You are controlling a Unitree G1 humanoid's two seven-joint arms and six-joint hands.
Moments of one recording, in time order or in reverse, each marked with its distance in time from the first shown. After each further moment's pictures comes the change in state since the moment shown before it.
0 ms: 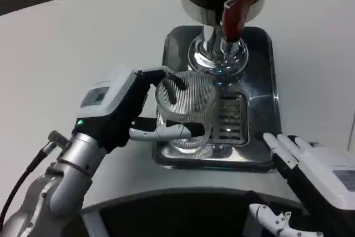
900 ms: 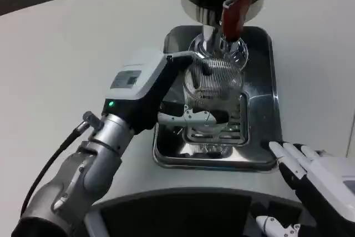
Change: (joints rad) left arm -0.199 -0.030 -0.160 0.216 0.080 0.005 0.178; right arm 0.080 -0.032 -0.035 -0.062 0.056 -0.009 0.003
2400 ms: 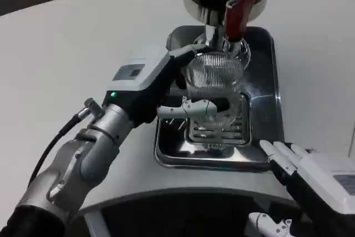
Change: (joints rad) left arm -0.042 0.037 -0.029 -0.019 -0.071 0.059 -0.152; right arm -0.070 -0.004 0.017 0.034 0.015 0.024 0.047
